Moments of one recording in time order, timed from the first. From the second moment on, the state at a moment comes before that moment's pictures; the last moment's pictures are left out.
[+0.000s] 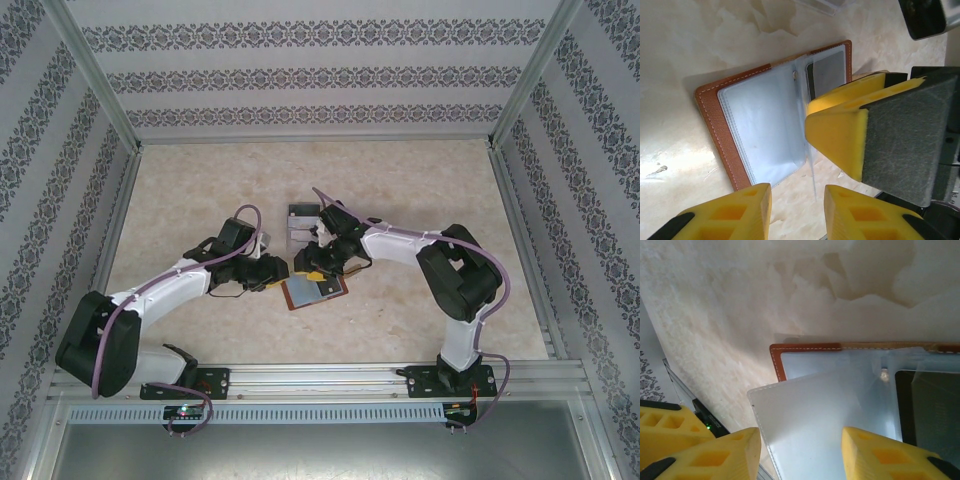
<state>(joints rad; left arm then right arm) -0.44 1.34 0.70 -0.35 0.54 -0.81 0.67 1.88 1.13 -0.35 -0.65 0.81</state>
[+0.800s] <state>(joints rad) -0.44 1.36 0.70 -0.32 0.57 -0.84 0.68 1.94 1.15 -0.27 -0.69 0.84</state>
